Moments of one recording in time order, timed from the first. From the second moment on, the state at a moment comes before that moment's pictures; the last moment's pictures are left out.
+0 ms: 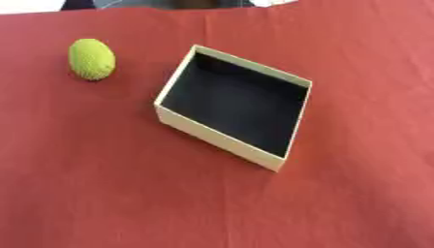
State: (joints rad) left arm -0.74 0.99 0.02 -0.86 -0.21 -0.82 -0.29; right arm -0.50 -0.55 -0.09 -1.98 0.06 -0.20 -0.44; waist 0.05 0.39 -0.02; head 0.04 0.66
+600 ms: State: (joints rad) left arm -0.90 0.89 0.06 -0.73 -0.28 -0.76 -0.35; right arm -0.51 -0.54 -0.08 -1.98 0.06 -0.19 -0.44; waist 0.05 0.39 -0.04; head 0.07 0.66
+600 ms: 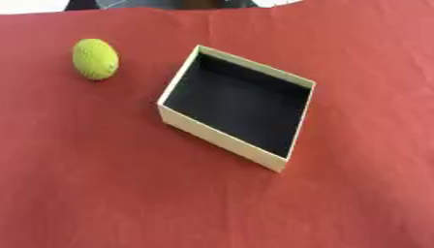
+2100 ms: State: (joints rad) left arm -1.05 0.65 0.17 -0.63 -0.62 -0.77 -0.34; right arm -0.53 -0.52 -0.08 -1.98 0.04 -0.20 -0.43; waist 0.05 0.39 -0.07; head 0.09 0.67
